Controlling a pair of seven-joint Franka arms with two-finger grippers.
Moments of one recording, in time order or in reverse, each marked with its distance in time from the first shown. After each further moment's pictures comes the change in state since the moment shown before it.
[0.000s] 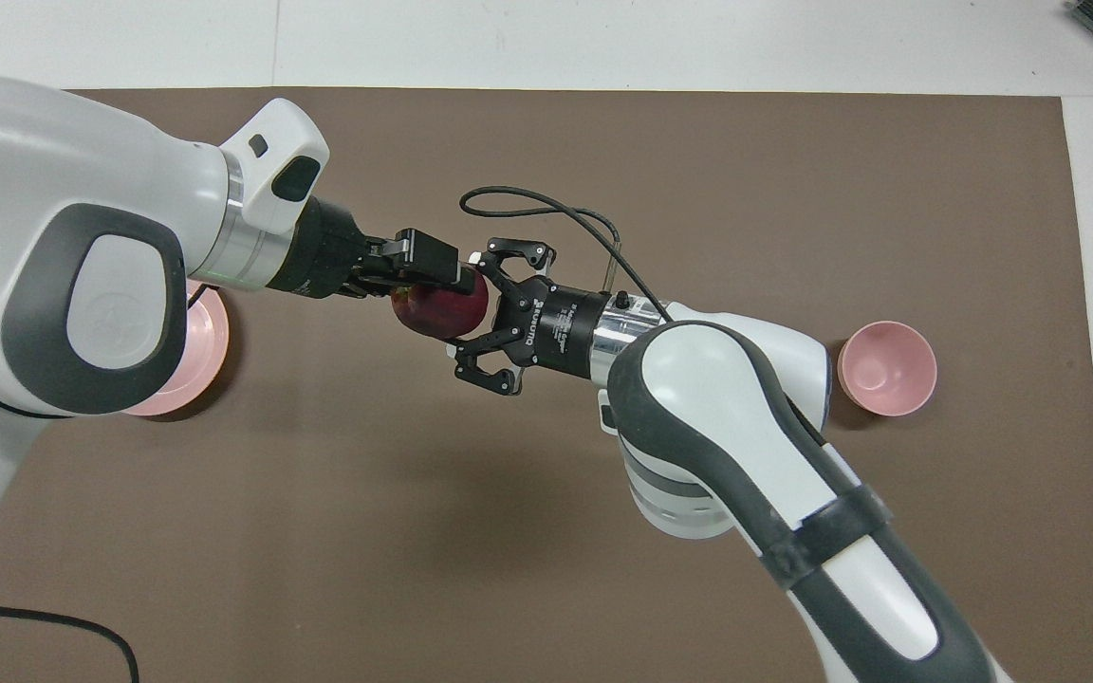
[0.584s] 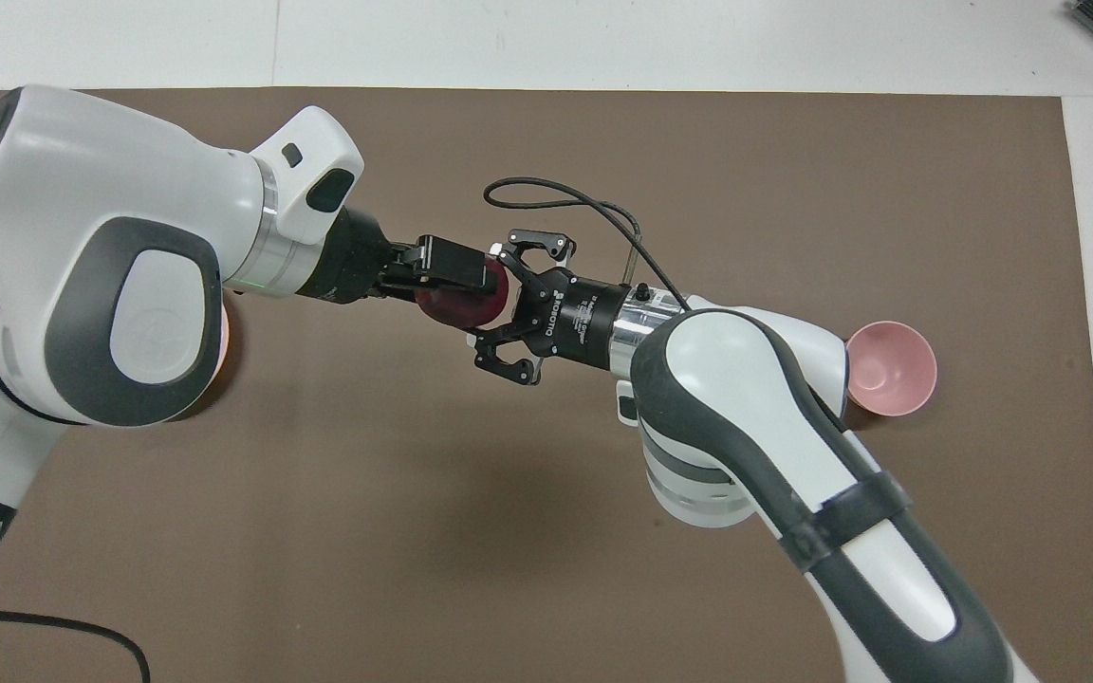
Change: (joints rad) left arm -0.012 -0.002 -0.001 0.001 0.015 0.061 -0.018; right arm -0.017 0.000 0.000 -0.012 0.000 -0.004 -0.043
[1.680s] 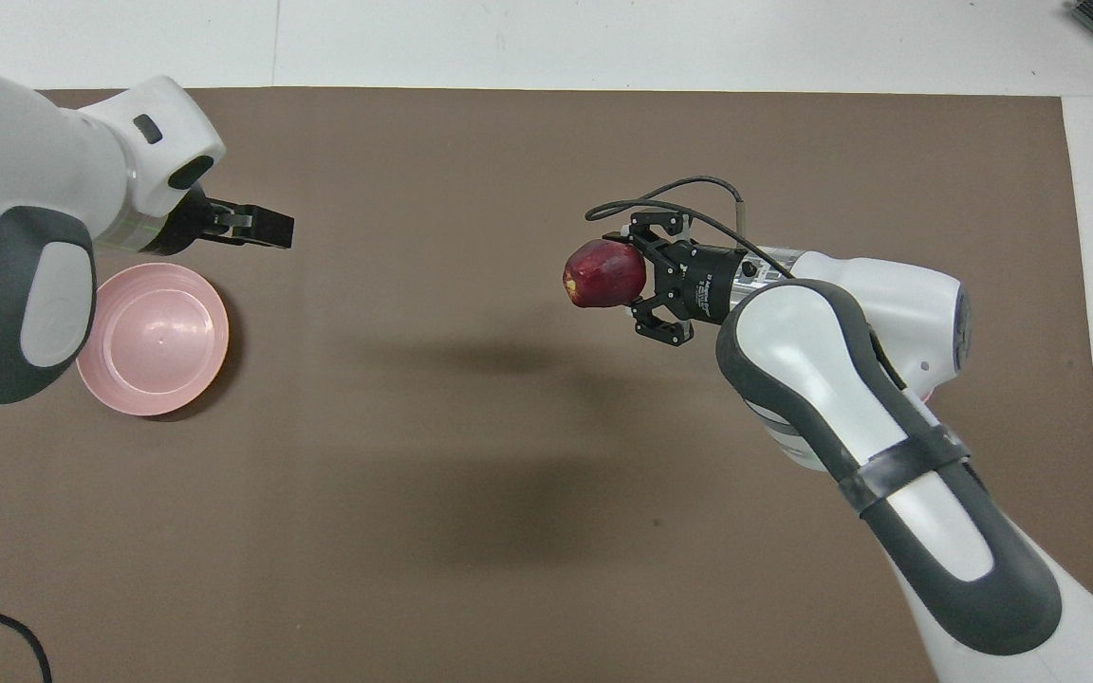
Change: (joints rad) left arm 0.129 -0.017 0.044 0.001 0.598 0.003 0.064; right arm -0.205 -0.005 -0.011 -0.081 -0.544 0.014 -0.266
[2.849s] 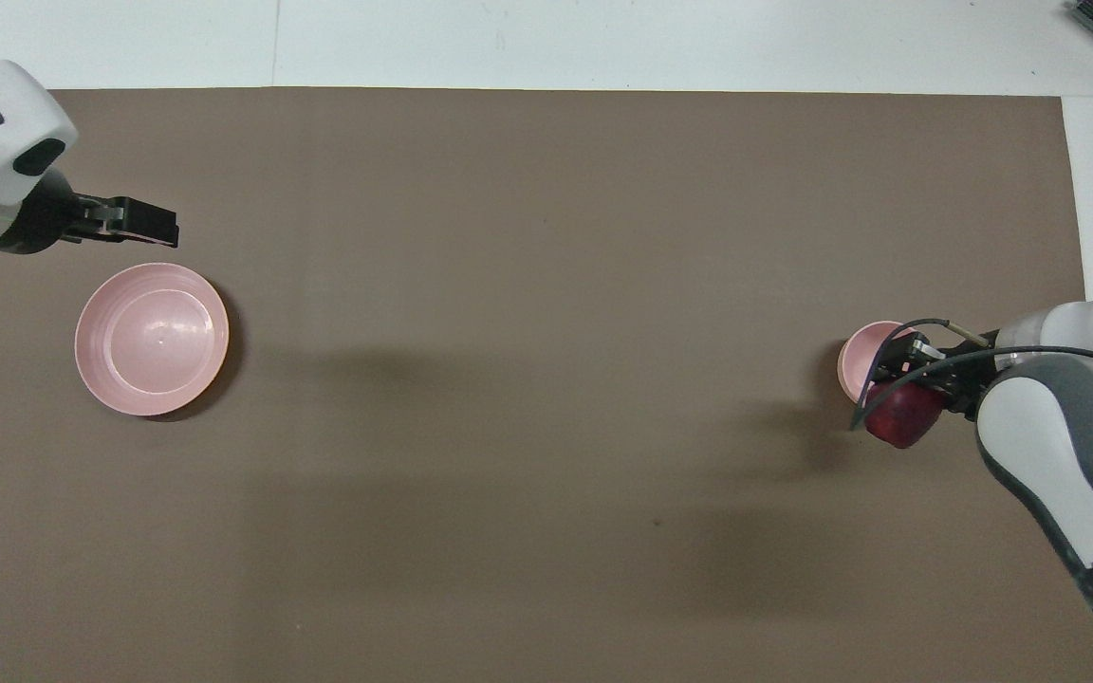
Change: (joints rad) left arm 0.157 -0.059 0.006 0.150 0.065 -0.289 0.103; right arm -0.486 -0.197 -0.003 -0.208 -1.016 -0.353 -0.459
